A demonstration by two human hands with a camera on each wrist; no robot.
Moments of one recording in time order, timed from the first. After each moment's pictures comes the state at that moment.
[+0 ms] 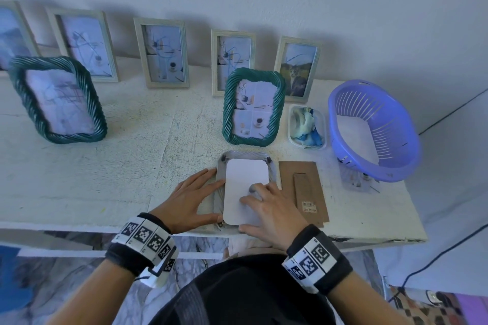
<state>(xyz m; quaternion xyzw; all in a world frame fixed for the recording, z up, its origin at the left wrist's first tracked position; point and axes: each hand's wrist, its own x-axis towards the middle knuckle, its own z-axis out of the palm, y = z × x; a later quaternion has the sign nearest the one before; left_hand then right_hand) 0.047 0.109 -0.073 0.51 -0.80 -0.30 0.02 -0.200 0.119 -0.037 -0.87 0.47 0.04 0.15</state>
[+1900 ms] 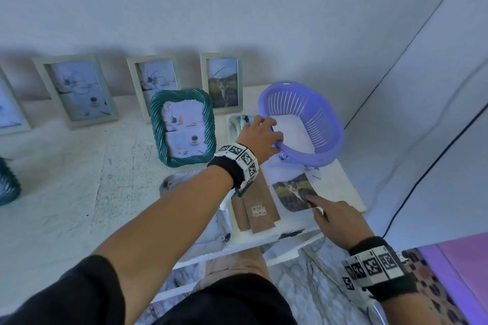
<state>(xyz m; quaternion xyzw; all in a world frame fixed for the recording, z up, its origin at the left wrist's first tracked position) -0.219 -0.031 0.008 0.38 -0.92 -0.07 0.04 -0.405 0.164 -0.028 -0.66 0.73 -0.01 0.15</state>
